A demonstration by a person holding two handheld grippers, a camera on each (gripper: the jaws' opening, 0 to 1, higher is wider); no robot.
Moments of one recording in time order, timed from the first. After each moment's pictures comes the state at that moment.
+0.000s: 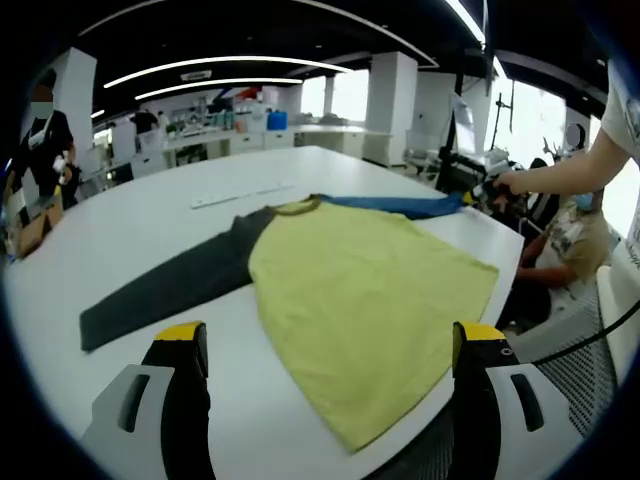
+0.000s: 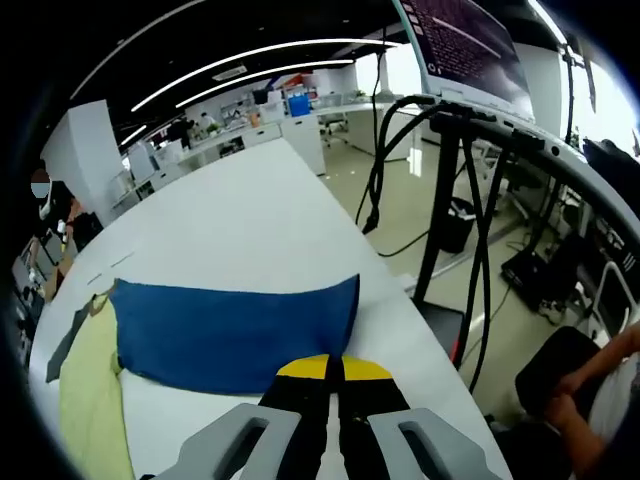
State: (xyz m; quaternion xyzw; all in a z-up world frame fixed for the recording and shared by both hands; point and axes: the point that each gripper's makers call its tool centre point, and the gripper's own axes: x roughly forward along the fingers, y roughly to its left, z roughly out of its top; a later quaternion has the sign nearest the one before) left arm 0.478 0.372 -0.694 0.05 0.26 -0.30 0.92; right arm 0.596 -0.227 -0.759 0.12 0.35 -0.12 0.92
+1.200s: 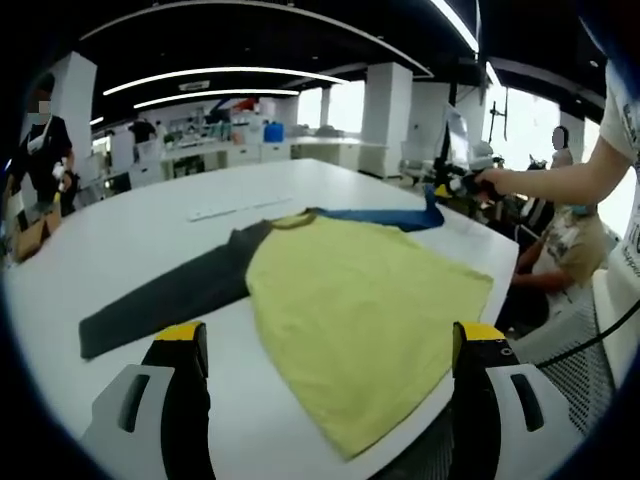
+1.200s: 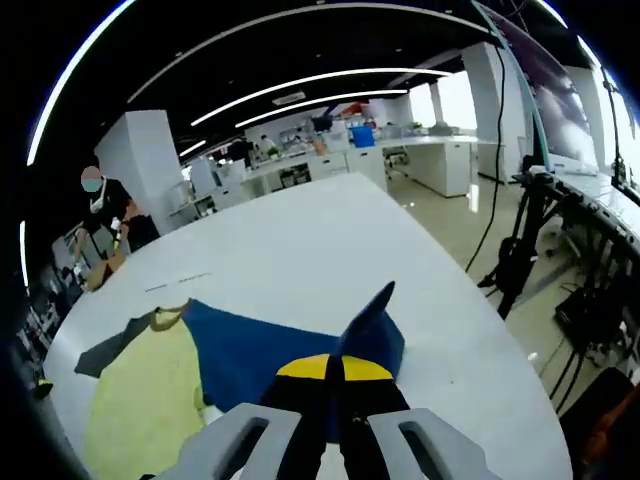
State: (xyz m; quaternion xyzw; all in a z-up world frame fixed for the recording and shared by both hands) left arm 0.479 0.371 -0.683 0.04 0.23 -0.31 0.92; right arm 0.645 -0.107 -0.708 0.12 0.28 0.00 0.95
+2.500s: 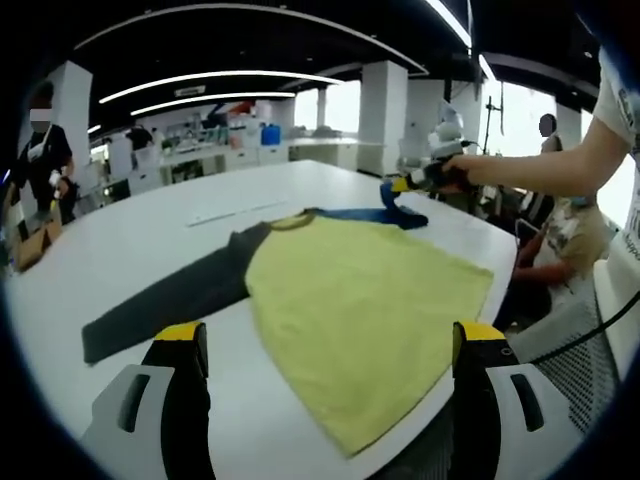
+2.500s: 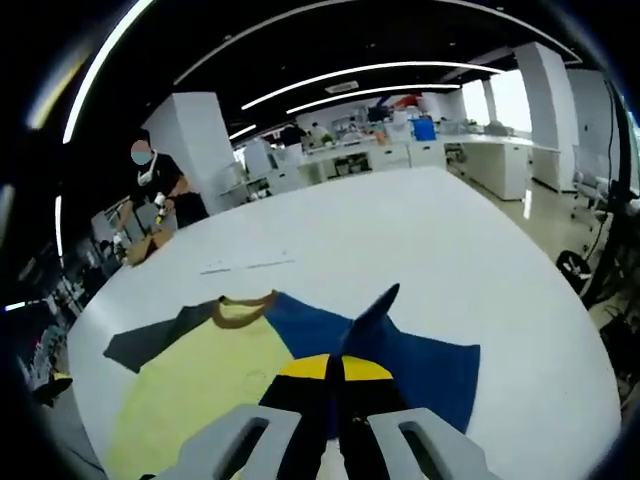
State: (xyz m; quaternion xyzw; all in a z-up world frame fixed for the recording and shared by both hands) left arm 0.473 0.369 -0.683 0.05 0.22 -0.32 0.92; right arm 0.688 0.028 -0.704 0.10 0.29 0.11 0.95
